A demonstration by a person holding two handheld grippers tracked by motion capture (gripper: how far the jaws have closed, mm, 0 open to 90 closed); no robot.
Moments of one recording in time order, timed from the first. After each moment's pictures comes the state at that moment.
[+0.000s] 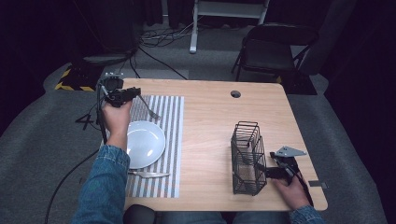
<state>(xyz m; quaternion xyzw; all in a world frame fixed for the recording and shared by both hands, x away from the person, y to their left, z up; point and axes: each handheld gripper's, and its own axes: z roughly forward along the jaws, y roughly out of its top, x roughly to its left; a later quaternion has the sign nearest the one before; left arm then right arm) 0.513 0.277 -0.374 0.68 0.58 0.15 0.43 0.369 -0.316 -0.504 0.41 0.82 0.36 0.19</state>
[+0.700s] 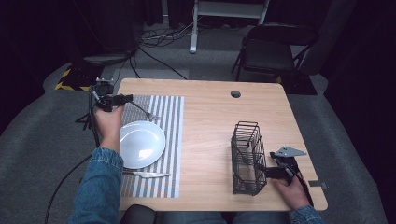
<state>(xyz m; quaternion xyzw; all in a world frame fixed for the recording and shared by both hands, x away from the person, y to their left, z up) 0.516 0.309 -0.401 0.66 0.63 0.14 0.39 0.369 -0.316 -0.504 0.41 0.82 0.36 0.19</state>
